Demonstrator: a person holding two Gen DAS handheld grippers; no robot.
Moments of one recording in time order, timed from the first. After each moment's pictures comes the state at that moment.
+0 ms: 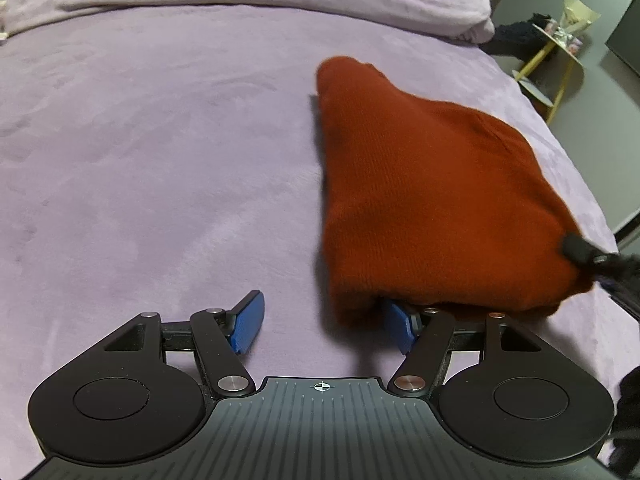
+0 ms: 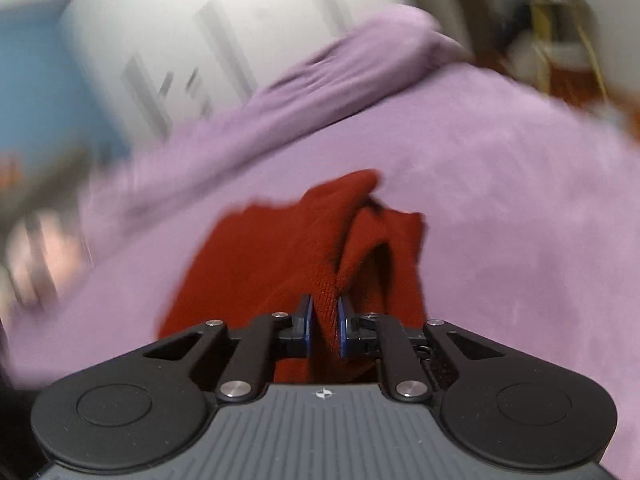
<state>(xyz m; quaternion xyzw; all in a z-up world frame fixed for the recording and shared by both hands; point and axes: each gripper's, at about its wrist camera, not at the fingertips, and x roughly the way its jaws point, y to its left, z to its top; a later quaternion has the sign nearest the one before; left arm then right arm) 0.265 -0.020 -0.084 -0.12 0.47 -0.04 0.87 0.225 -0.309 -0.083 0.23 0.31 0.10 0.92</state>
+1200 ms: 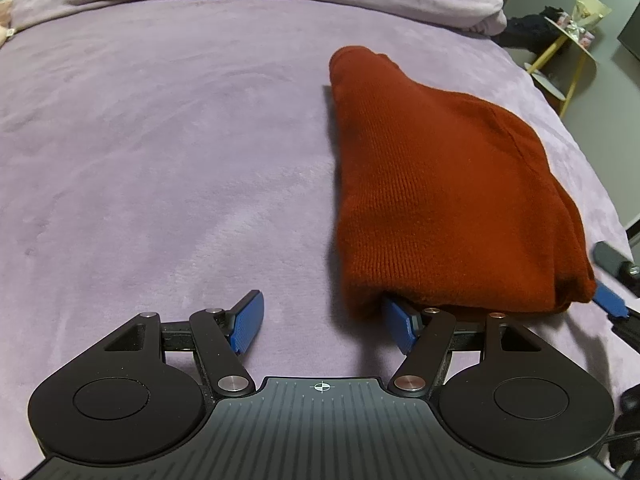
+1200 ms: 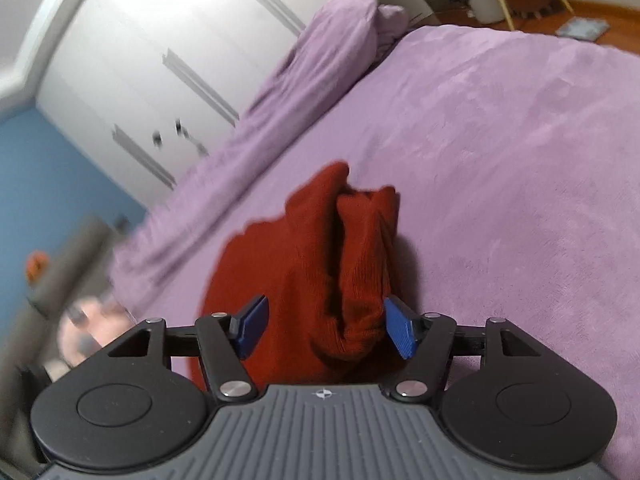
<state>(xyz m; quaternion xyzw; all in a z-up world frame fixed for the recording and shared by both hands) 0.269 -0.022 -0.087 -0.11 0.49 -0.03 0.87 0.211 -0.333 -0.102 0.32 0.32 0.11 0.89</state>
